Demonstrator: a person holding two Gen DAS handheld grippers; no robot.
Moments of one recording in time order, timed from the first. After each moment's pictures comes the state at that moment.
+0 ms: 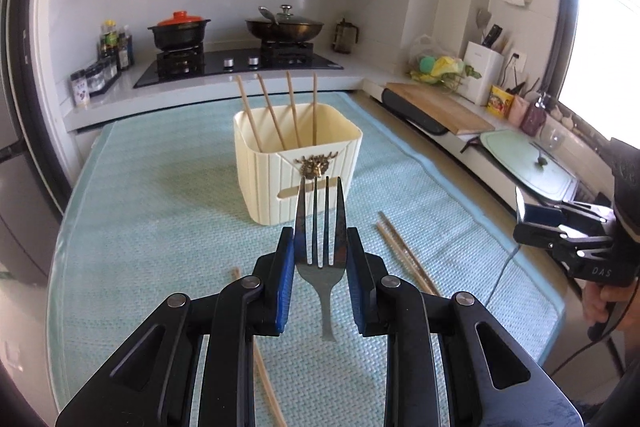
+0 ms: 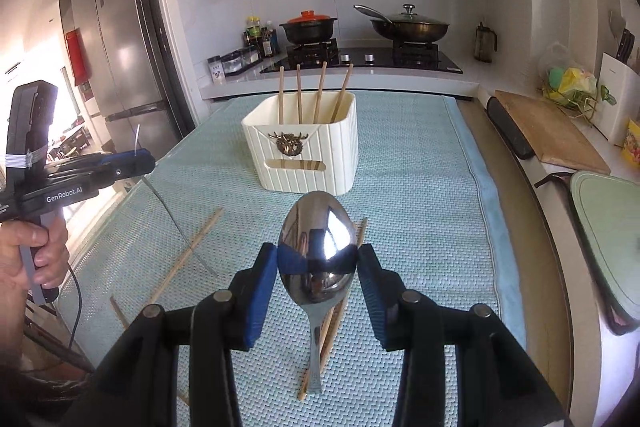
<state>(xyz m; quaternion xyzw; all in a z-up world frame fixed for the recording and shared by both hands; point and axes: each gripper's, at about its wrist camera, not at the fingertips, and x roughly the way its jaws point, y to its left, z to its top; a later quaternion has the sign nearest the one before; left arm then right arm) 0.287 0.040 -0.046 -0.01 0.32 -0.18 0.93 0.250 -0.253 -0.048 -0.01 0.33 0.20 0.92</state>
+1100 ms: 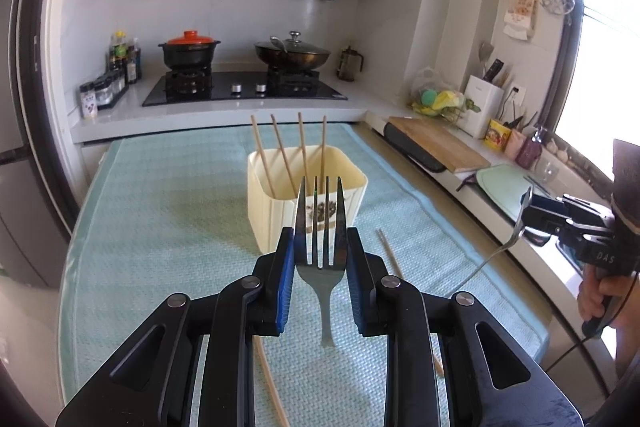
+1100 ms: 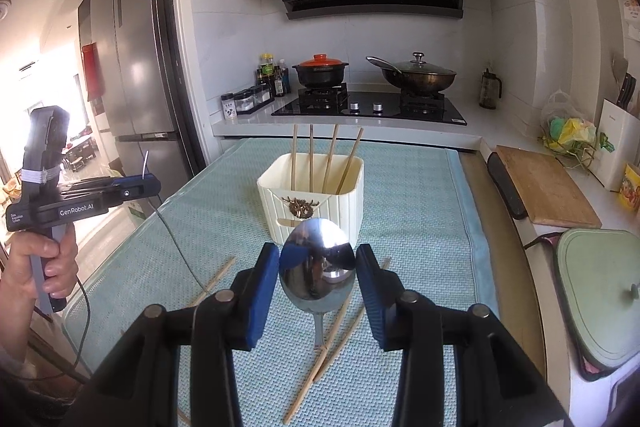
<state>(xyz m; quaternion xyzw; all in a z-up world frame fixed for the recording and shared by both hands) 0.294 0.062 -0.004 -0.04 0.29 -0.18 0.94 0.260 -0.253 0.013 -0.02 0.27 0.21 0.94</state>
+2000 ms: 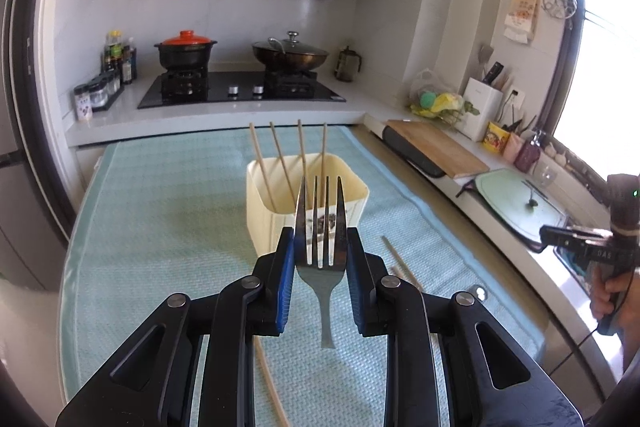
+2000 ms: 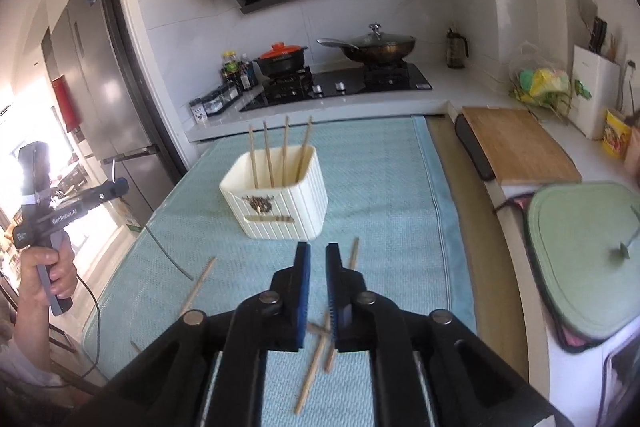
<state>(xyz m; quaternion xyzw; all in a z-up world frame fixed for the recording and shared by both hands) 0.312 0.062 0.001 -0.04 0.30 -0.19 0.94 0.263 -0.336 0.001 0.07 0.36 0.15 0.92</state>
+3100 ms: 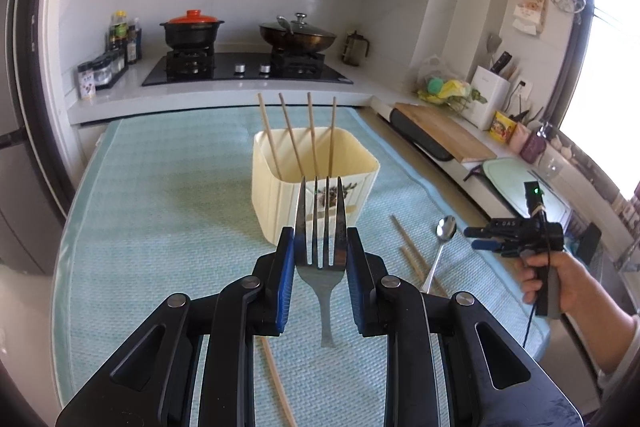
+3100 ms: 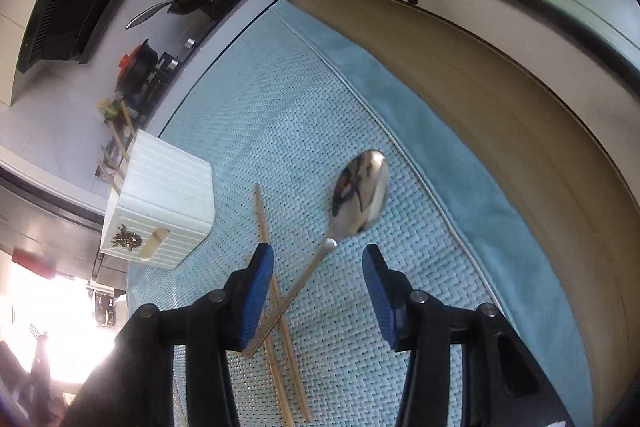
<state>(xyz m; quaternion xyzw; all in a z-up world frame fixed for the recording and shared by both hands) 0.313 0.065 -0.022 -0.05 0.32 -0.18 0.93 0.378 -0.402 -0.166 0.33 0.48 0.03 0.81</state>
